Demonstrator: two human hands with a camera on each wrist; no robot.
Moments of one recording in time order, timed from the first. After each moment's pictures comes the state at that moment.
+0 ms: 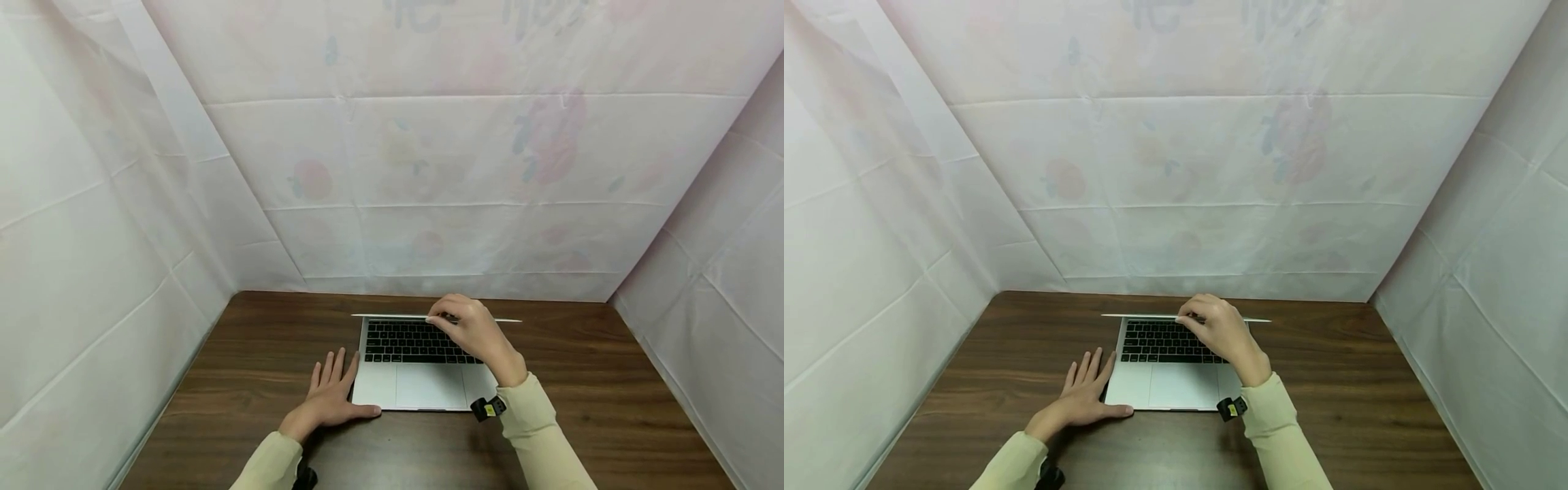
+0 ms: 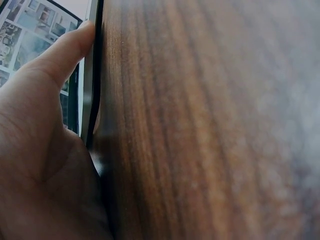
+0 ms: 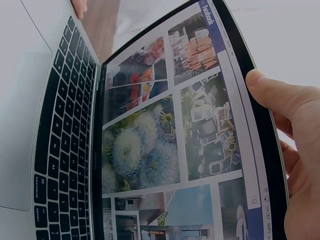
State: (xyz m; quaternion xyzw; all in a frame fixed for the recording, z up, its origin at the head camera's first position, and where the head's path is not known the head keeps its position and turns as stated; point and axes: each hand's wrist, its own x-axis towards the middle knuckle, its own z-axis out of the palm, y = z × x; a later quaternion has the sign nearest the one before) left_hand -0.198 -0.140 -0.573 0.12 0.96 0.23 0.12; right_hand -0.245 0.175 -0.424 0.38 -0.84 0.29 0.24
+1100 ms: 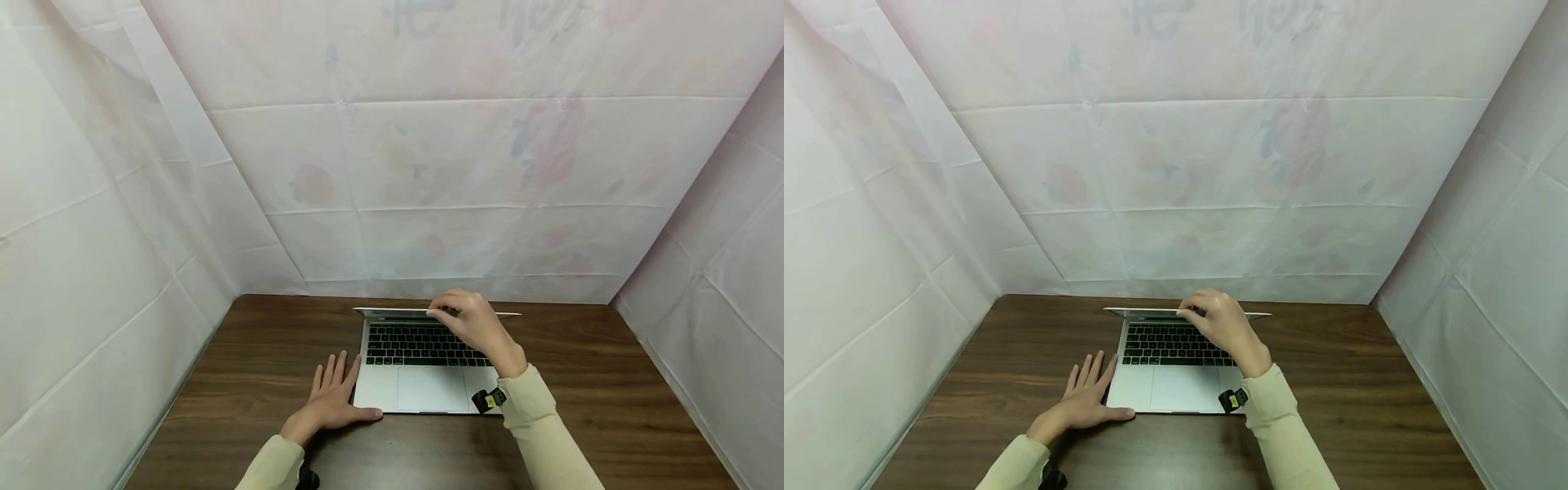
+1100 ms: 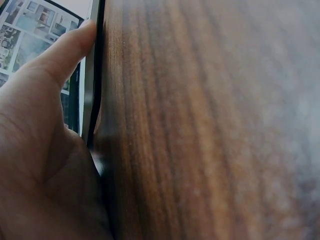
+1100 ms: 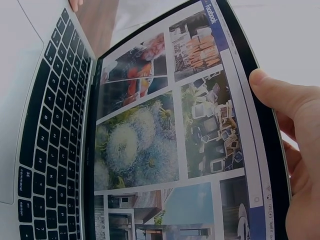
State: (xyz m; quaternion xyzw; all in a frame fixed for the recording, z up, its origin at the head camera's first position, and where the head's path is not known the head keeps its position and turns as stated) left_hand -0.190 -0.139 -0.561 0.12 0.95 0.25 0.11; right_hand -0.256 0.173 -0.415 0.37 -0.85 0.30 0.24
